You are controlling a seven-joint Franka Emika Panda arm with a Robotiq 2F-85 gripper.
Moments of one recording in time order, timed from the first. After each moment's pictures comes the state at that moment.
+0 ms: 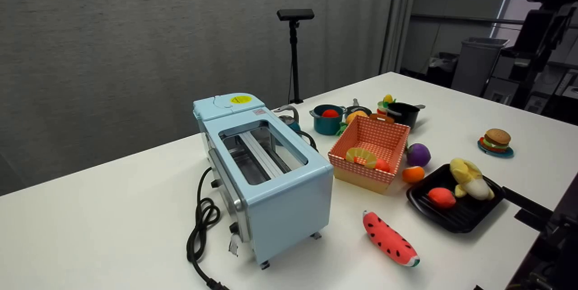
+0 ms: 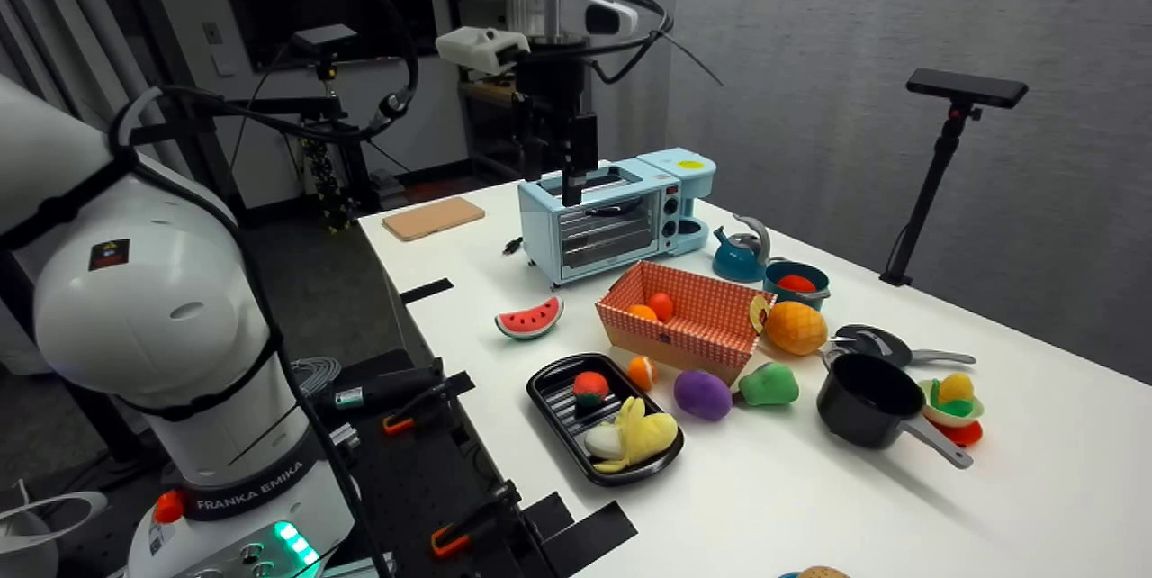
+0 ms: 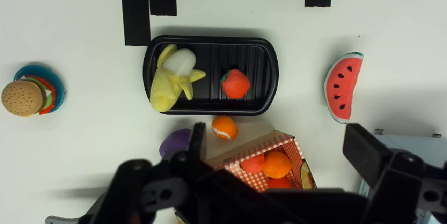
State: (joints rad) arm 0.02 -0.57 -0.02 -2.52 0.01 1.92 0.02
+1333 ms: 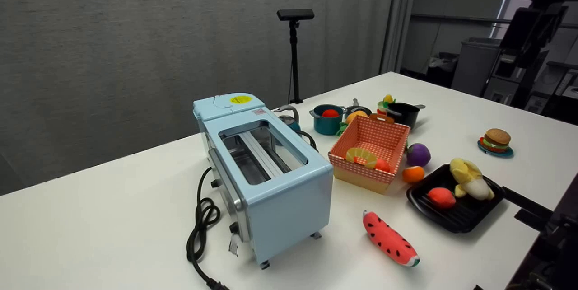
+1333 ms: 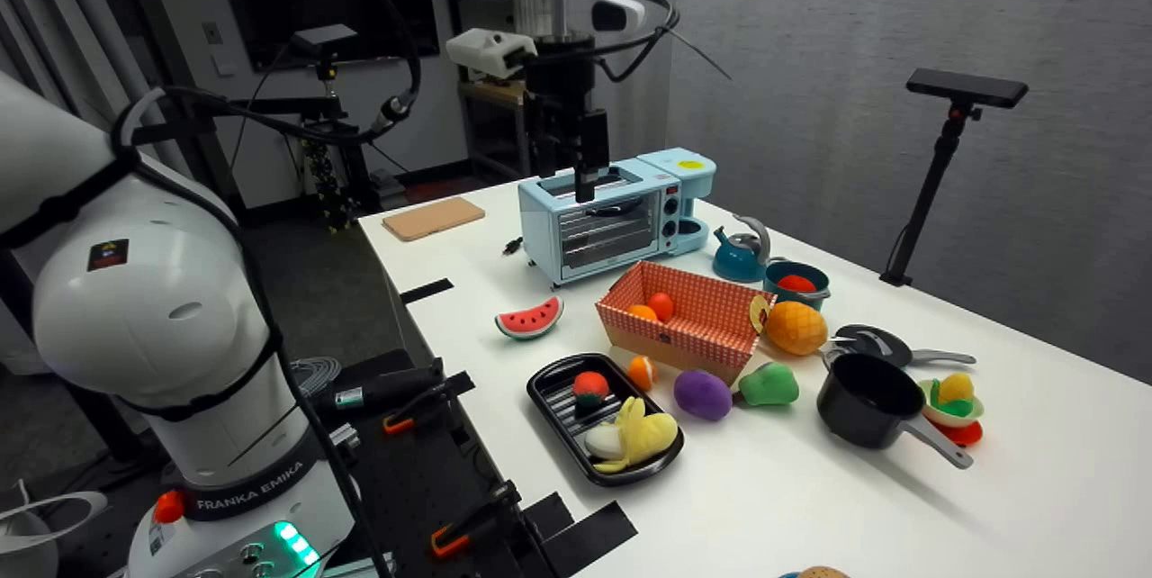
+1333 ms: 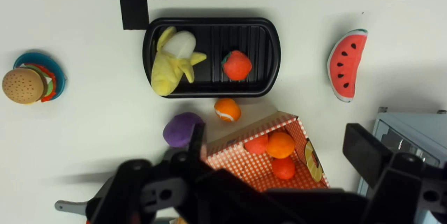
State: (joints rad) arm 0.02 -0.56 -0.02 -2.52 0.01 2.00 0.05
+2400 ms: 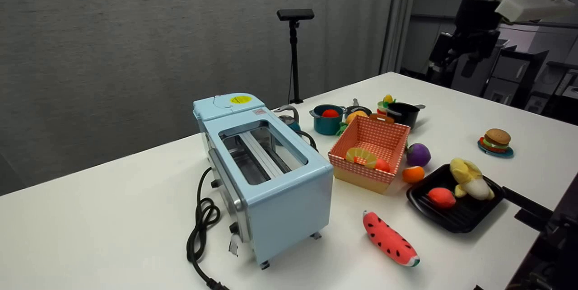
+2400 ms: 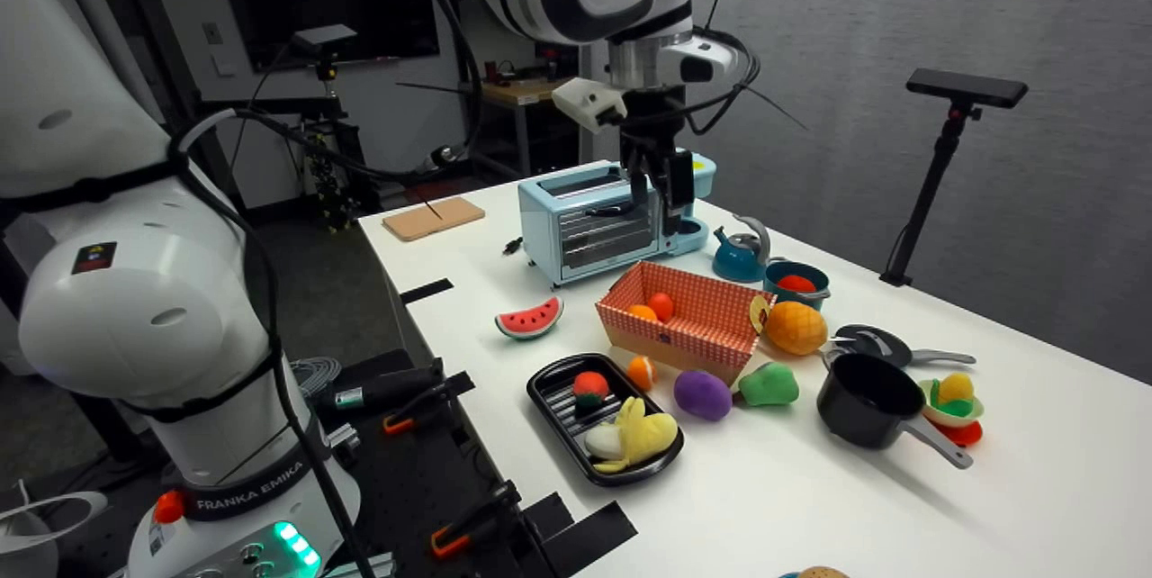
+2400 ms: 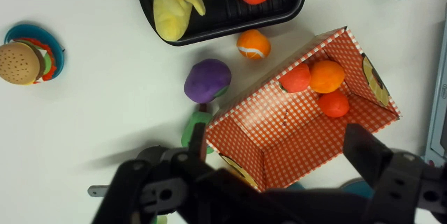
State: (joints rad) arm -0.05 -0.21 -0.02 -2.37 -0.02 2.26 0.21
